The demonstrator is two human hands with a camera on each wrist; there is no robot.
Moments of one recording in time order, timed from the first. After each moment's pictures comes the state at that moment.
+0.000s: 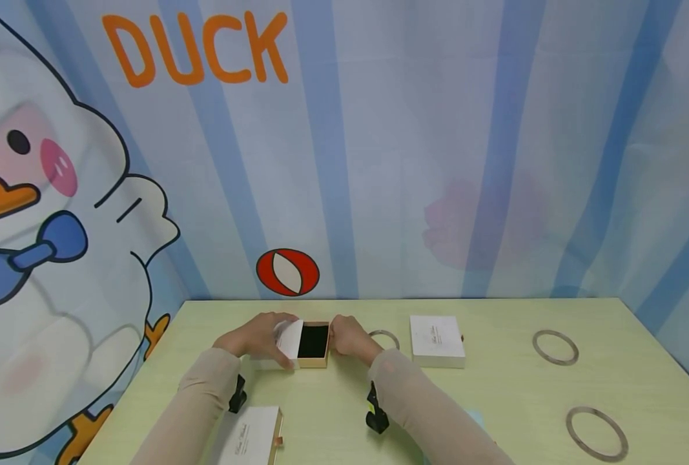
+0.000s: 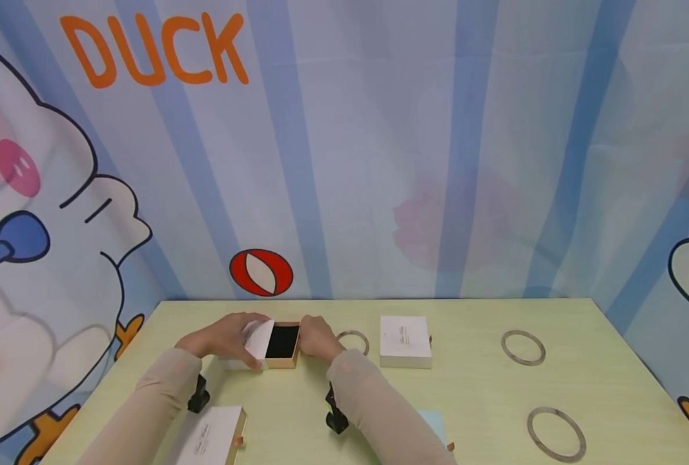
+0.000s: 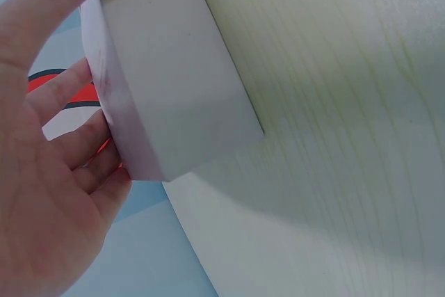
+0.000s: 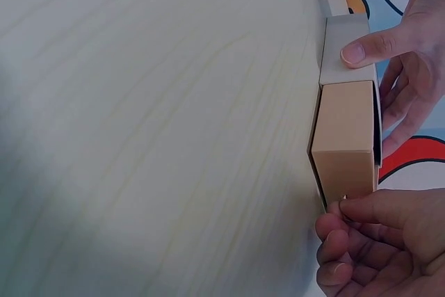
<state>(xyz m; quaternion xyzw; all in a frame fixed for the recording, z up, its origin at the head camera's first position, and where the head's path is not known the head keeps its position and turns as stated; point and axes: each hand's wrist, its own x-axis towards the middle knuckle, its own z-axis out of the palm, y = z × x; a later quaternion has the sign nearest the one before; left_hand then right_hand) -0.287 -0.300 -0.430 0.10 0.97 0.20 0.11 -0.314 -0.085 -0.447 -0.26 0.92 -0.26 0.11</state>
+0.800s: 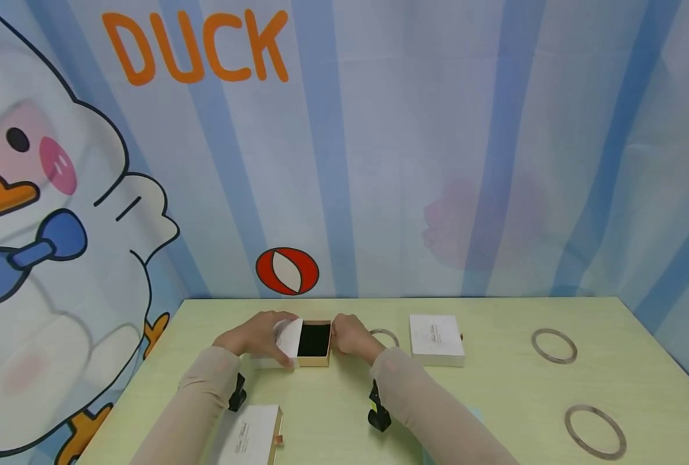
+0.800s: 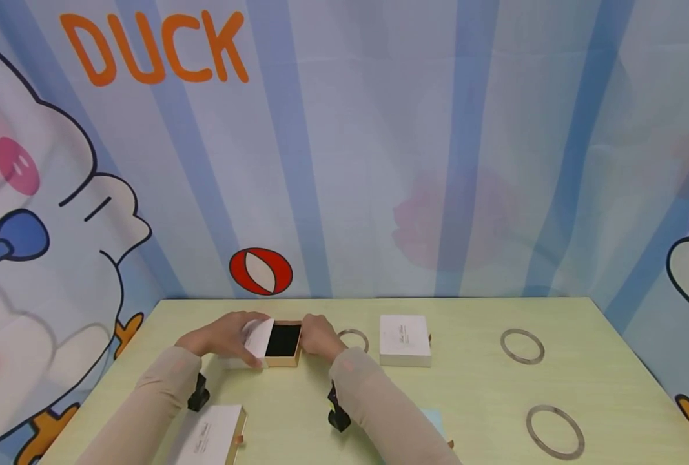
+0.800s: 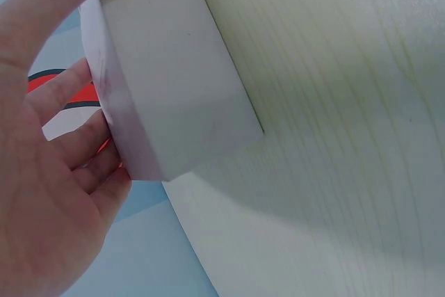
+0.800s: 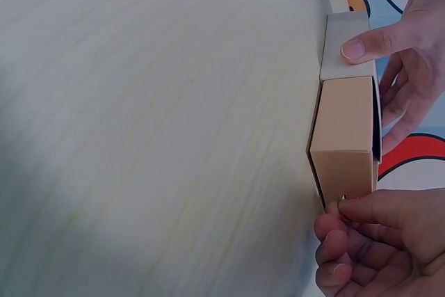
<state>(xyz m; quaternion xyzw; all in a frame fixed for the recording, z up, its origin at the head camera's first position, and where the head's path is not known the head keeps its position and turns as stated) -0.286 -0.298 -0.428 0.11 0.97 0.19 0.11 -0.314 -0.082 -0.447 -0.25 0.92 -0.26 0.11</state>
